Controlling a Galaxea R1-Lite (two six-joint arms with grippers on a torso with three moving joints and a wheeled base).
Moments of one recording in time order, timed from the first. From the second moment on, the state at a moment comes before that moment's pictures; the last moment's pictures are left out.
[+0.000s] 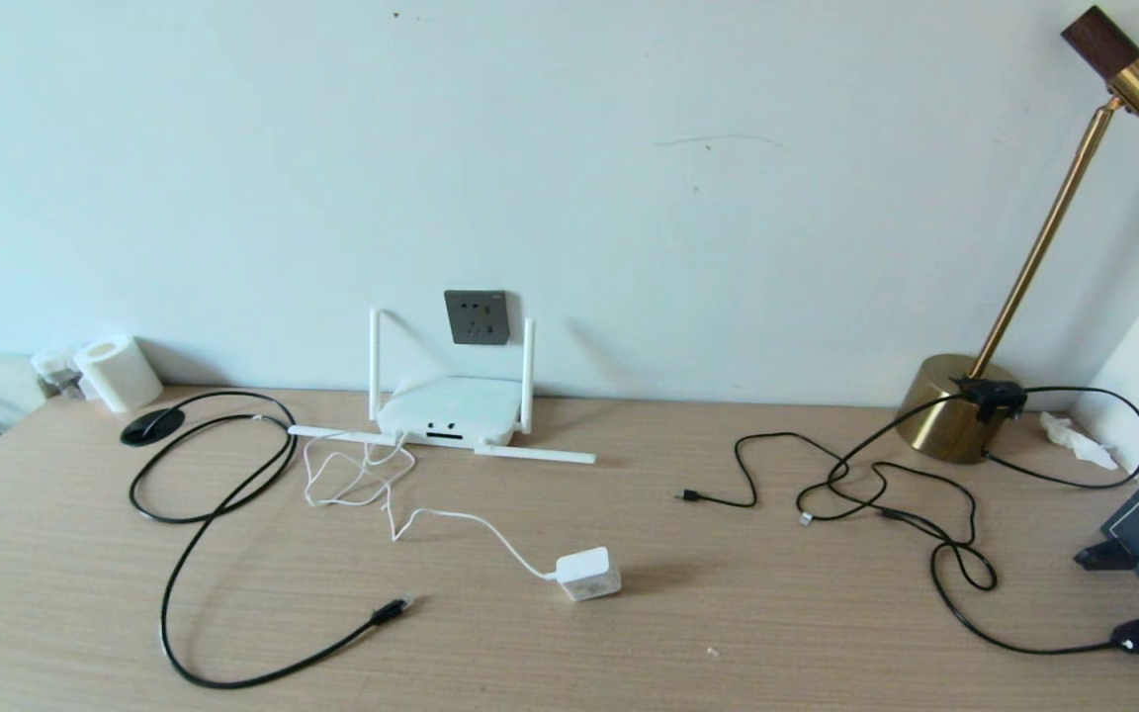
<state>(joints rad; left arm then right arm) 0.00 0.00 0.00 0.00 0.00 0.03 0.00 0.00 0.00 -0.01 -0.03 0.04</state>
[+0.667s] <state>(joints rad) 0.00 0.00 0.00 0.00 -0.06 0.15 0.00 0.00 0.00 -0.01 -0.03 0.04</state>
